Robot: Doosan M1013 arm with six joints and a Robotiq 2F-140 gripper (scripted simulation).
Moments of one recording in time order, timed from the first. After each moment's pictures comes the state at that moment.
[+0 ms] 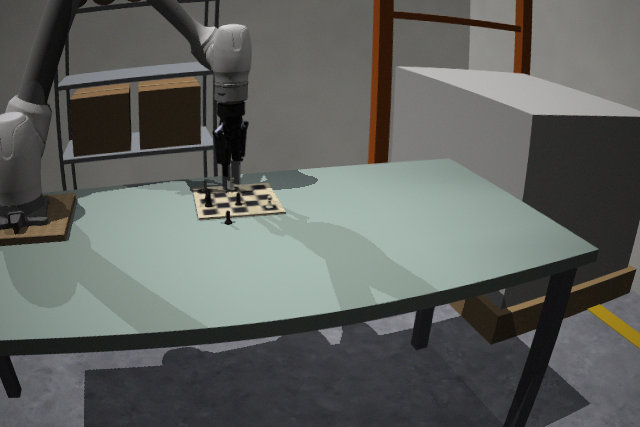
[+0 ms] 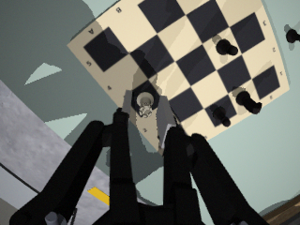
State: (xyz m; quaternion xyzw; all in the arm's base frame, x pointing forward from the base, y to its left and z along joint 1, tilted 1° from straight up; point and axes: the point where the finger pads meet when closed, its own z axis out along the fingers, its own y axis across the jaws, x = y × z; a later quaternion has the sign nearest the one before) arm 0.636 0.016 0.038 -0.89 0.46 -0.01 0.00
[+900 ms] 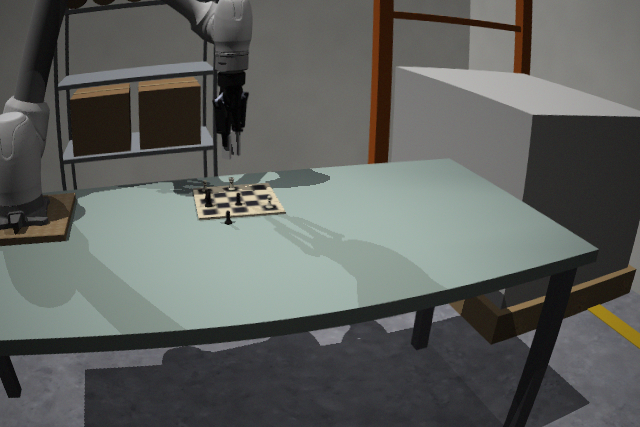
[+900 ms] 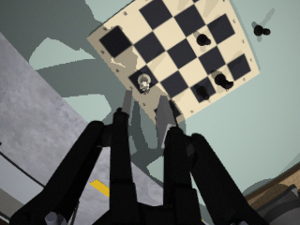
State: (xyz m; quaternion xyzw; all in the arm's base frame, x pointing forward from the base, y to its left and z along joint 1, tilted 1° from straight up) arm 0.635 0.016 0.121 -0.89 0.46 -0.01 0.00
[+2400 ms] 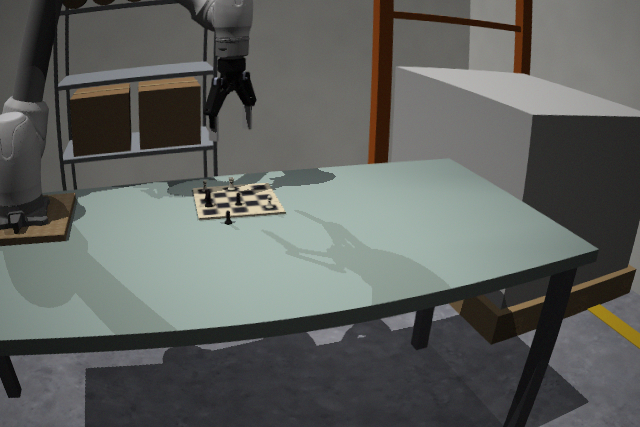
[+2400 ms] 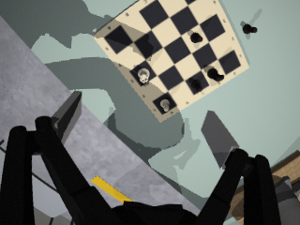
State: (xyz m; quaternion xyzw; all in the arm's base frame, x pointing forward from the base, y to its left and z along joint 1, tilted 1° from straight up) arm 0.635 0.016 0.159 -0.89 0.46 -0.01 0.00
